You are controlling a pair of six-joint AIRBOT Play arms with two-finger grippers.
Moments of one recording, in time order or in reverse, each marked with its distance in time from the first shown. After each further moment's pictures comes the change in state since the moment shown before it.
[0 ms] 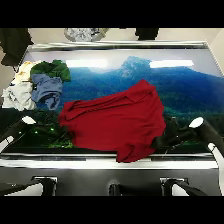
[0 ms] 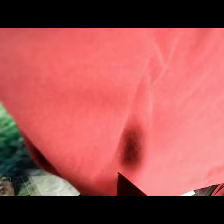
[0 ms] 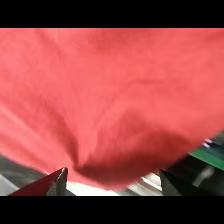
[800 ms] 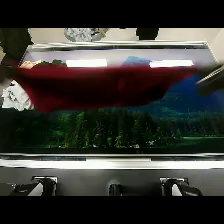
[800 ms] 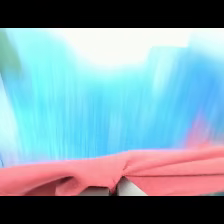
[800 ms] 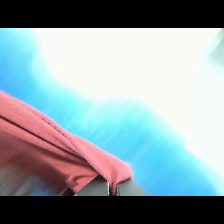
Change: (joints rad) left arm -0.003 0.521 0.866 0.199 -0.031 -0.134; right arm 0.000 0.462 0.768 0.047 -0.309 -0.212
